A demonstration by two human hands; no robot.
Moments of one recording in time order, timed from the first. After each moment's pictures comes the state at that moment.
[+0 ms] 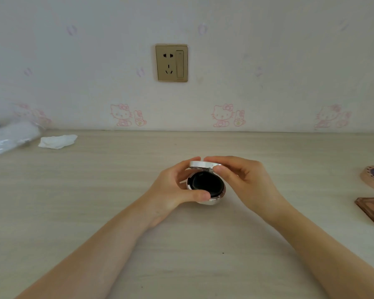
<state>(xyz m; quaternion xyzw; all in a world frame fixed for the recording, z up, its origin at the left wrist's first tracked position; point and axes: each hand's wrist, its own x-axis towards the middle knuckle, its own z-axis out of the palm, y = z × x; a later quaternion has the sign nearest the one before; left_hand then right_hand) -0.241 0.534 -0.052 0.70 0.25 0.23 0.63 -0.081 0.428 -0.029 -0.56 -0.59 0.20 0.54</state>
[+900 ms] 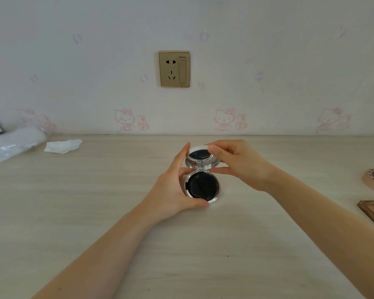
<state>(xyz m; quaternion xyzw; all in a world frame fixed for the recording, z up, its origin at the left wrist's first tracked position) -0.242 0.543 -0.053 0.81 0.28 0.26 0.45 -0.061 0.476 -0.006 -0.56 -0.52 0.39 0.51</state>
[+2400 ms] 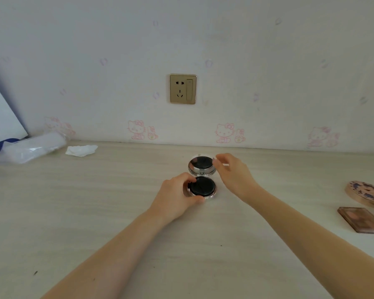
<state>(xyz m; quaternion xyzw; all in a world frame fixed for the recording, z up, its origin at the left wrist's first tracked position) -0.245 0.525 -0.053 0.83 0.38 0.27 0.30 -0.076 0.468 -0.019 -0.74 -0.49 0.15 0.44</state>
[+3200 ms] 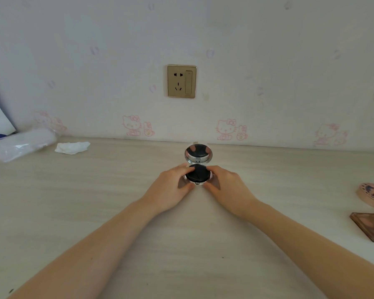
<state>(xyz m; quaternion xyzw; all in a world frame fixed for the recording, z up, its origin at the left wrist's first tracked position) -0.235 0.574 -0.064 0.89 0.29 0.28 0.23 -0.071 0.480 -0.058 -0.71 -0.63 0.05 0.30</state>
